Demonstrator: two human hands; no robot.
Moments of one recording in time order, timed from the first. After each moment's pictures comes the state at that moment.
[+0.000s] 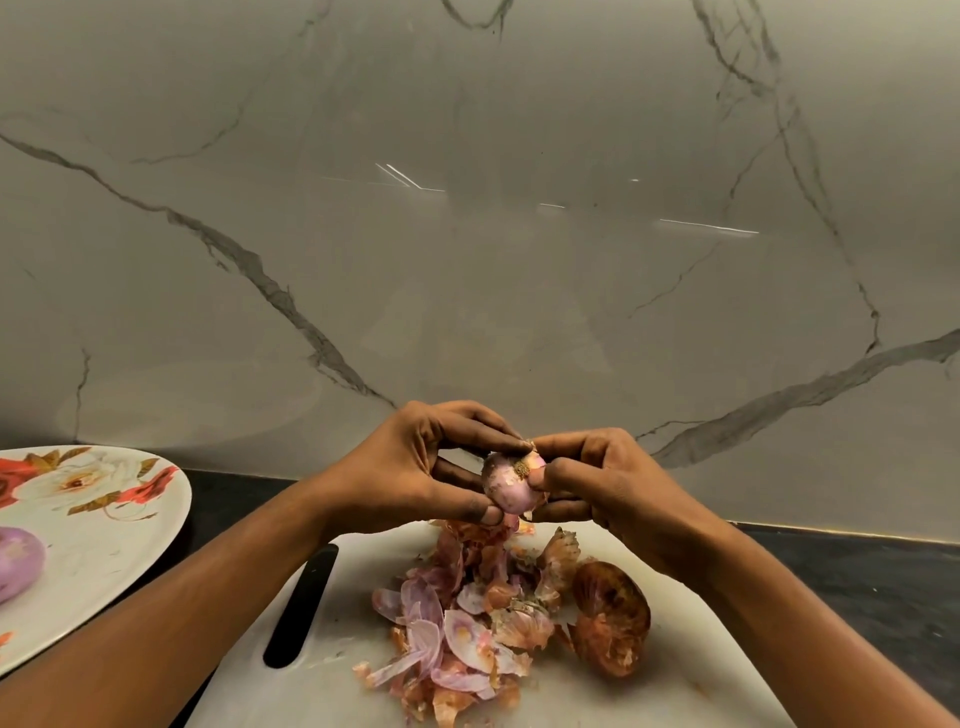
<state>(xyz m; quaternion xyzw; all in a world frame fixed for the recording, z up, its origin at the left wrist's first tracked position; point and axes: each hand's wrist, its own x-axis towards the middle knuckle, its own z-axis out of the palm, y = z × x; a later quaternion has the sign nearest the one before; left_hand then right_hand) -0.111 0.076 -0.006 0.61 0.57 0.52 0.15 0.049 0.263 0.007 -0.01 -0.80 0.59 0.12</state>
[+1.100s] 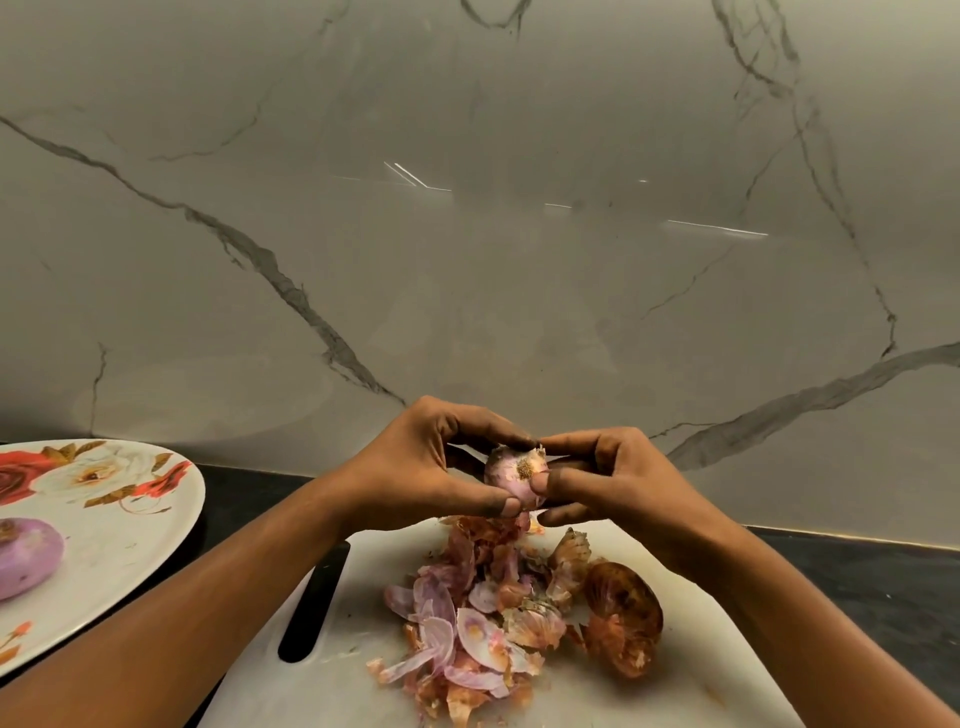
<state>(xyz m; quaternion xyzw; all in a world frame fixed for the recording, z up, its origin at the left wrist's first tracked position) -0.110 0.075 -0.004 0.61 0.60 0.51 0.07 0.052 0.258 0.013 -0.05 -0.81 0.58 0.12</state>
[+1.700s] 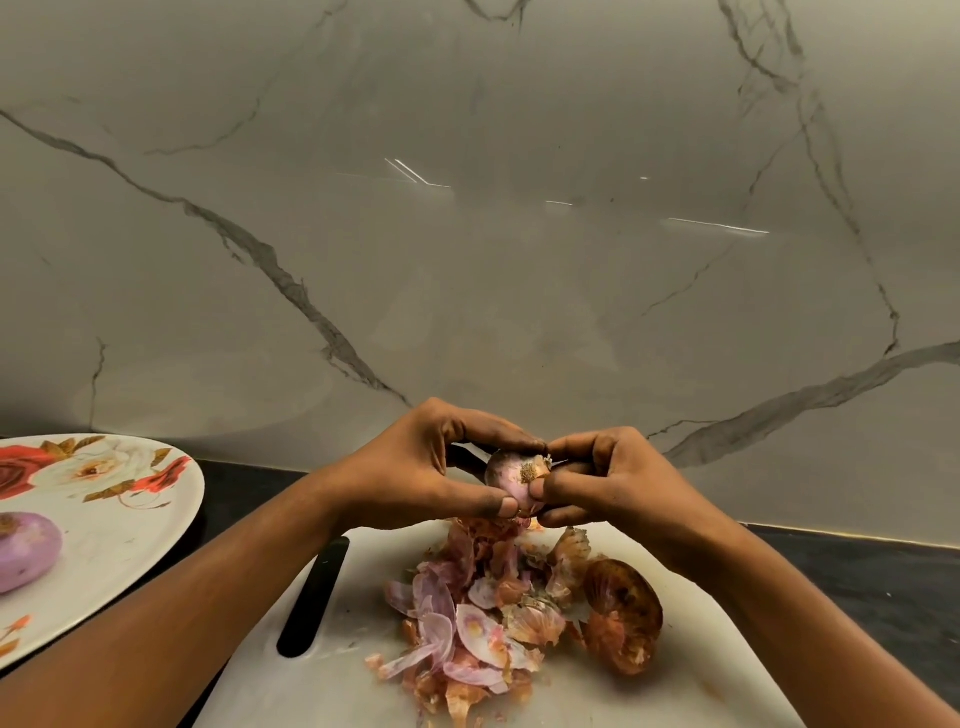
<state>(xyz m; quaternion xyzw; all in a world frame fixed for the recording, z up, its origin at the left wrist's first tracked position) -0.108 0.073 -0.002 0.63 0.60 0.49 0.09 0.053 0.258 0.011 -0.06 -0.82 0.56 0.11</state>
